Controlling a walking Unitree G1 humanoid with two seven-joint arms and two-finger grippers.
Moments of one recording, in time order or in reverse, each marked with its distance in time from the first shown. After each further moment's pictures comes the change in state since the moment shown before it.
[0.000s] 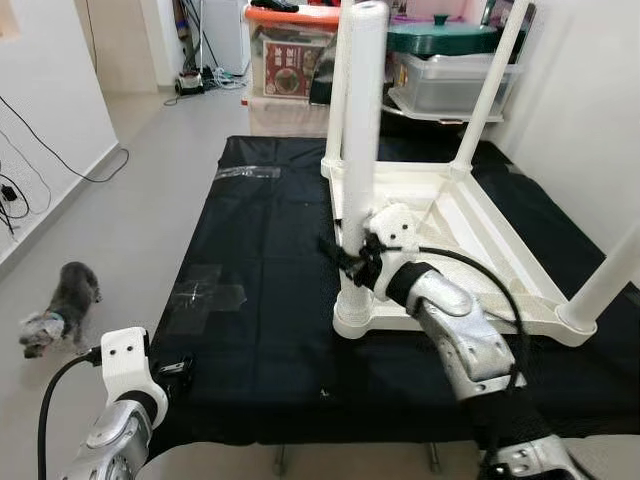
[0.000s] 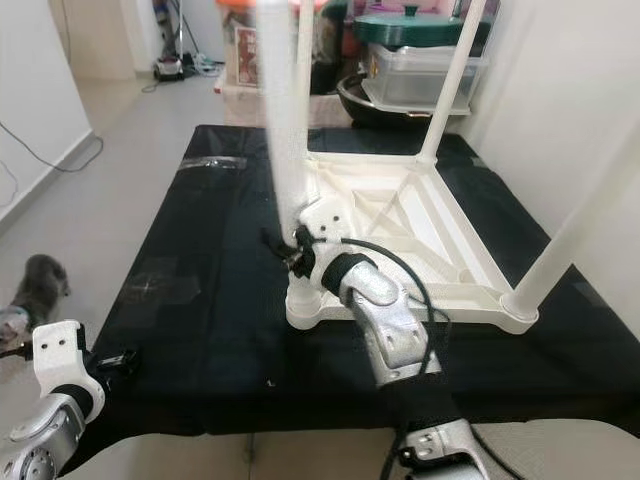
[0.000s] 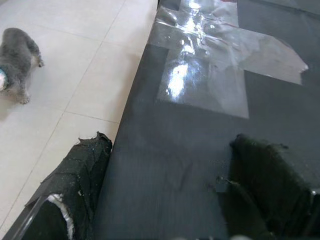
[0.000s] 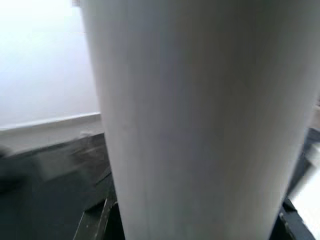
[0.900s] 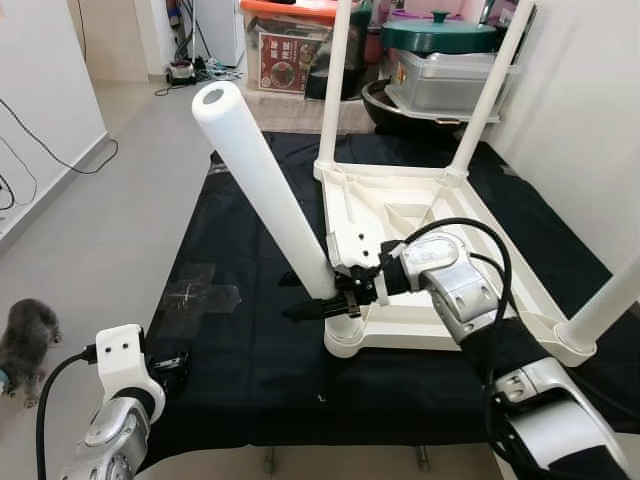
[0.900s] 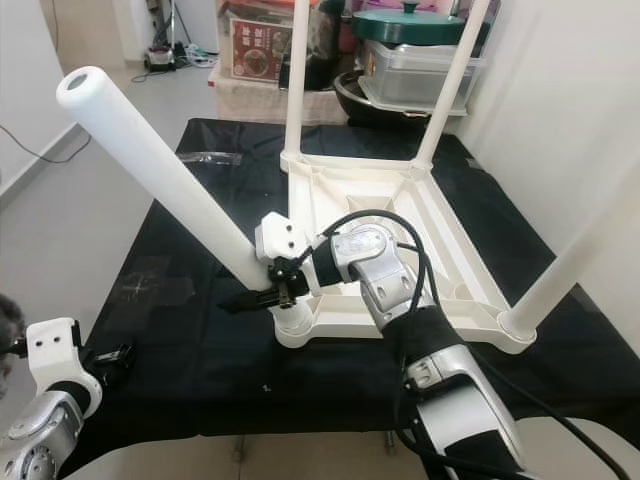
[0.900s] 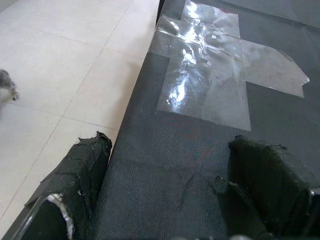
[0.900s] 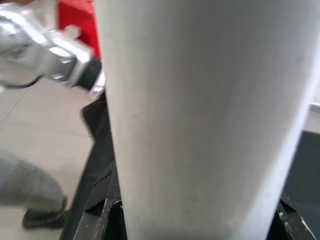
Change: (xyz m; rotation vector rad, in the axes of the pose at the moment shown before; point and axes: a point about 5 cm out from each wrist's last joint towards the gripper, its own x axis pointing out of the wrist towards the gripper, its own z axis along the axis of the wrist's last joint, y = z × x) left arm 0.002 0.000 0.001 -0.015 -0.038 0.016; right arm 0.027 0.003 0.015 -0.133 0.138 0.673
